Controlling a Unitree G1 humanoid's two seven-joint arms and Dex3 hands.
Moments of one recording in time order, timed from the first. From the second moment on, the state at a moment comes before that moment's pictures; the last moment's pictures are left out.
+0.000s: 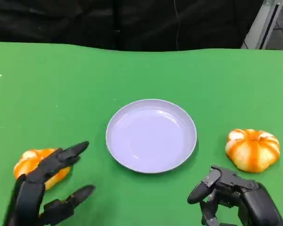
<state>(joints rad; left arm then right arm) 0.24 0.11 0.08 0.07 0.37 -0.55 0.06 0.40 -0.04 0.23 -0.39 -0.15 -0.09 0.06</state>
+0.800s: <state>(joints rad) 0.15 0.29 -0.11 -0.11 0.96 0.02 0.02 0.39 -0.04 0.25 -0.38 -0.15 -0.09 0.05</state>
